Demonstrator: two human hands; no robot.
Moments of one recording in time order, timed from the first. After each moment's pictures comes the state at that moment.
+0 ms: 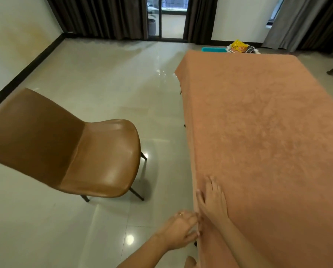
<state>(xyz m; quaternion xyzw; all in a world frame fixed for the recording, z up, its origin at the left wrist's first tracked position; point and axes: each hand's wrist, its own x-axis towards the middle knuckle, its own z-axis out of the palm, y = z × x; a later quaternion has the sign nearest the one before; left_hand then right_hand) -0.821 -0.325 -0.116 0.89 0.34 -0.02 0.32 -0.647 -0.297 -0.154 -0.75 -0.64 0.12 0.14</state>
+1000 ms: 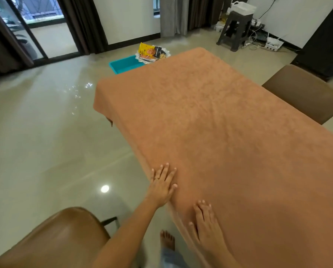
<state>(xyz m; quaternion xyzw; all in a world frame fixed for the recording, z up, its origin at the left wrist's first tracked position) -0.705 0.080 -0.156 0.95 0.25 -0.07 0.18 -0.650 -0.145 -0.174 -0.85 -0.49 0.06 0.16</state>
